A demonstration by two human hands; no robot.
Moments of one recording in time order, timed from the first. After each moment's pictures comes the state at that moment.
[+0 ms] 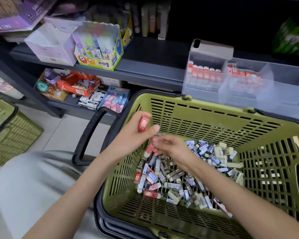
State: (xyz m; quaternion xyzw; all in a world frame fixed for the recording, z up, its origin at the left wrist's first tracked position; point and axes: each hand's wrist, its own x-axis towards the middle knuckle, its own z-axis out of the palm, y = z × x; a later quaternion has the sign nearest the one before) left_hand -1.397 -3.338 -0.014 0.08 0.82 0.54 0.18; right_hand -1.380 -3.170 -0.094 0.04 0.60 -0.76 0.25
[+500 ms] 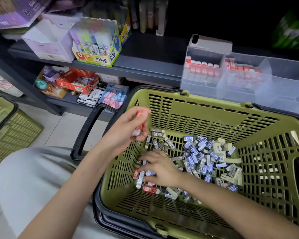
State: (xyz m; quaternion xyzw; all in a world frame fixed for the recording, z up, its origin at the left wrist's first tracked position) left_hand -1.401 -3.341 -0.012 0.01 0.64 0.73 0.25; right_hand -1.340 -3.187 -0.147 -0.35 0.90 -0.21 0.16
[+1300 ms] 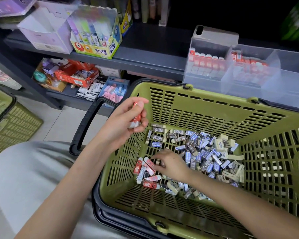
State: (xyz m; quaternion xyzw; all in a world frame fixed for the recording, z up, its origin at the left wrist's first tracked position) left_hand -1.404 -3.343 -0.009 -0.02 0.59 0.78 0.23; right_hand -1.338 -3.164 -0.177 -0.22 0.92 -0.26 0.19
